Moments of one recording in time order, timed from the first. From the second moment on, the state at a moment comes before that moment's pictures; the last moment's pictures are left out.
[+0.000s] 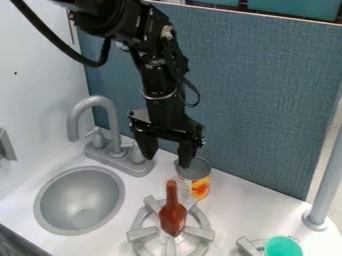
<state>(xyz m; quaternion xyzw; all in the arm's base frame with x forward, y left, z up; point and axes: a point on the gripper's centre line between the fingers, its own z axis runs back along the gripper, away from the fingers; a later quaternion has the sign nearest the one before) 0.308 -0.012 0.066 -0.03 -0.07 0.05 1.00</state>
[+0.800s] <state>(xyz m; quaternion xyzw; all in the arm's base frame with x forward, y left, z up) 0.324 -0.012 0.001 0.00 -0.01 0.02 1.00</state>
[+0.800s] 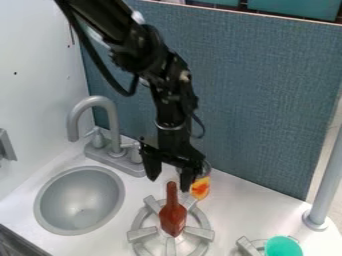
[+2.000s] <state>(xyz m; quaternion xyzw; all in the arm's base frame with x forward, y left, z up) 0.316 -0.017 -0.010 0.03 0.08 0.06 0.99</state>
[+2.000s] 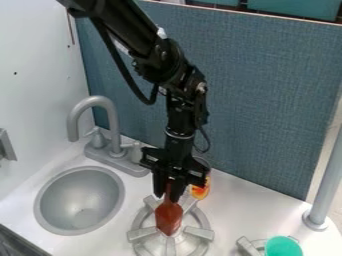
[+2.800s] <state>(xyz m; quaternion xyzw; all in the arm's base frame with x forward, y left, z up) 0.345 -0.077 0.004 -0.01 0.01 0.02 1.00</state>
